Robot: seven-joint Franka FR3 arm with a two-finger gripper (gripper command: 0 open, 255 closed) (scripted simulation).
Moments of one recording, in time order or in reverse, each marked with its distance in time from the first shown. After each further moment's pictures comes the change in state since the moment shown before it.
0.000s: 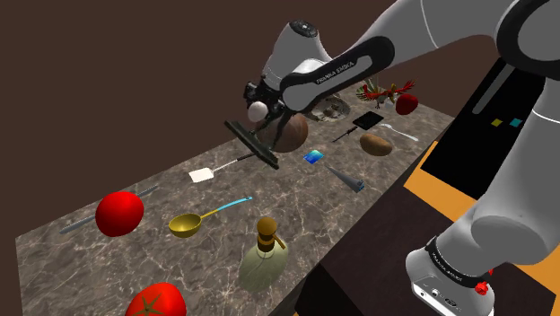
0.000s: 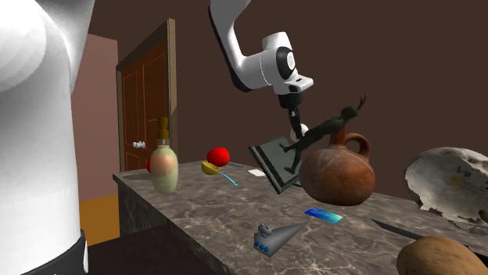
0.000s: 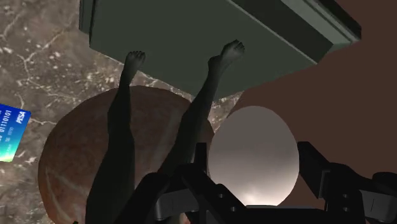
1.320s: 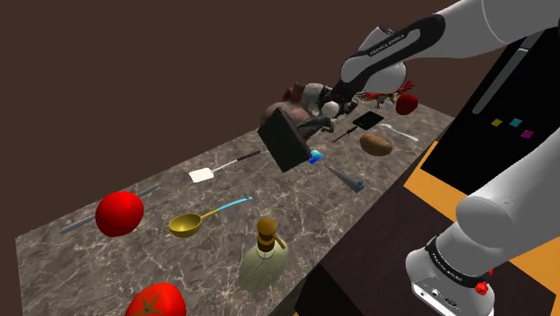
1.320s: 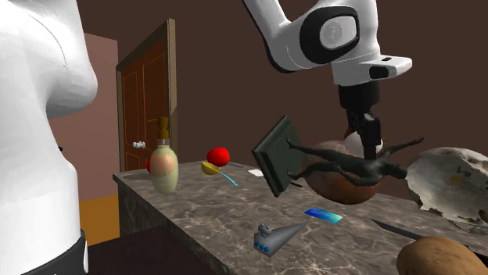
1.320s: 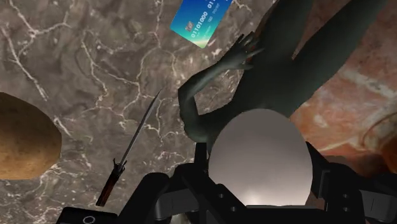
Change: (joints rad) arm -0.369 -0.232 -0.059 -0.330 0.494 -0.014 -0.811
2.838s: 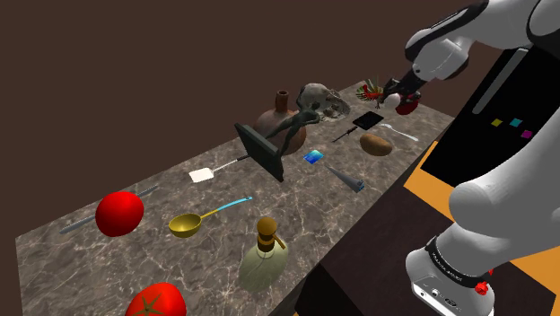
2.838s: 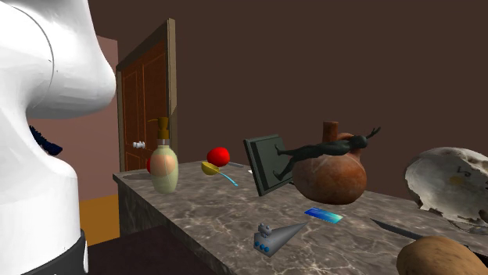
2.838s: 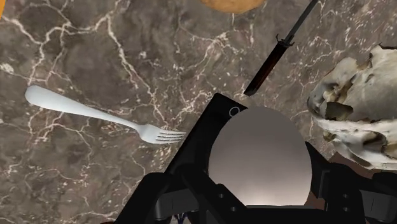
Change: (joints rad) arm -0.307 0.131 -0.247 0.232 0.251 -0.250 -0.710
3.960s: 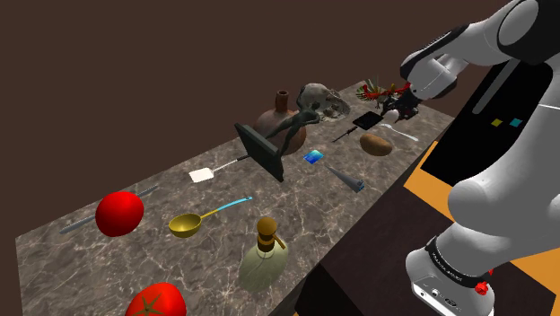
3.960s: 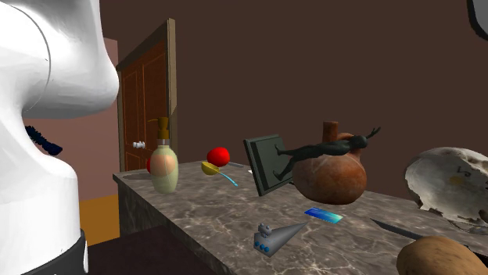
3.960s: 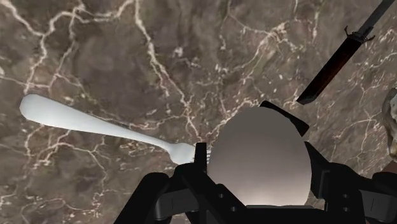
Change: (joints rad) arm -0.059 0.182 0.019 0.040 0.125 0.105 -0.181
